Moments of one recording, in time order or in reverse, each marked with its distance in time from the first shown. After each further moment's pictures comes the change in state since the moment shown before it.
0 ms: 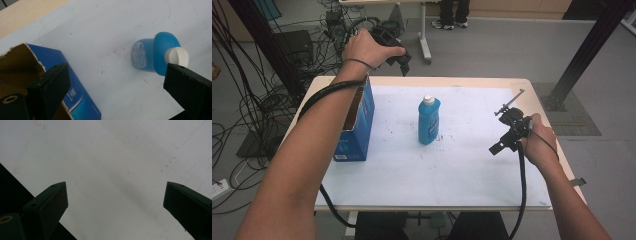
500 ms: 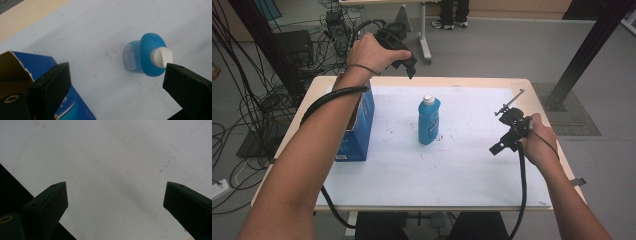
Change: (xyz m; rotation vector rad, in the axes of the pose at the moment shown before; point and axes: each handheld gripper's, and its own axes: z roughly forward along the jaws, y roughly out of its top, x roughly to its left) left arm -0.018 -0.003 0.002 -0.028 -0.022 0.037; right arm 0.000 -0.001 -0.001 0.000 -0.006 -0.005
